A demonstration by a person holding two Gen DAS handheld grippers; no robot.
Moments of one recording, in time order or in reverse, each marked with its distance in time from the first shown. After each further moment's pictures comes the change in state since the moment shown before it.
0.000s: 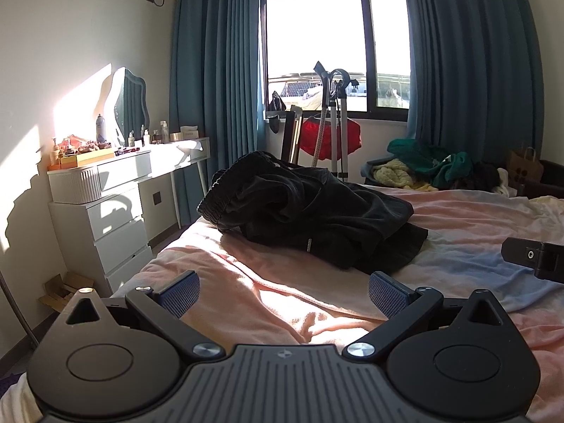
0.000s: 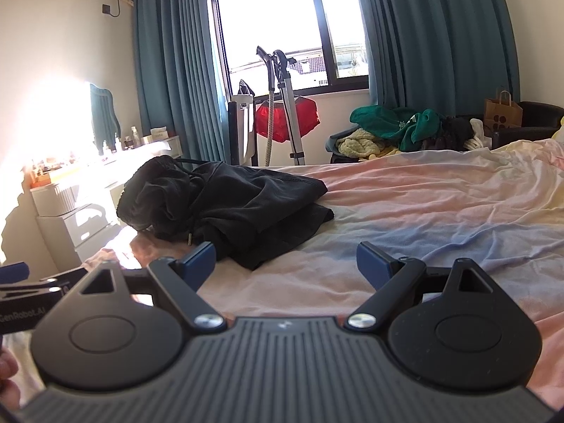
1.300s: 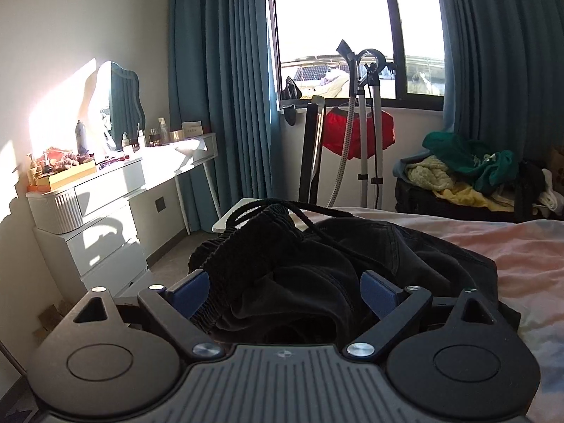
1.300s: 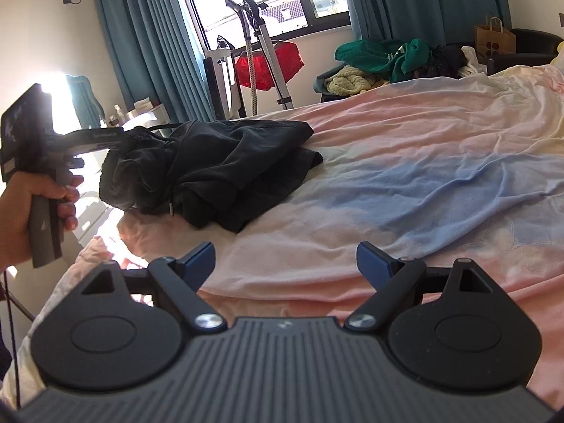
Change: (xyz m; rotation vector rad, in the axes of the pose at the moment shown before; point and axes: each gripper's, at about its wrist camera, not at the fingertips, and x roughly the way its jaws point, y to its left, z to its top) left arm 0.277 0.017 0.153 0.009 0.042 0.112; right arm 0.053 -0.038 -0.008 0.178 0.224 0.008
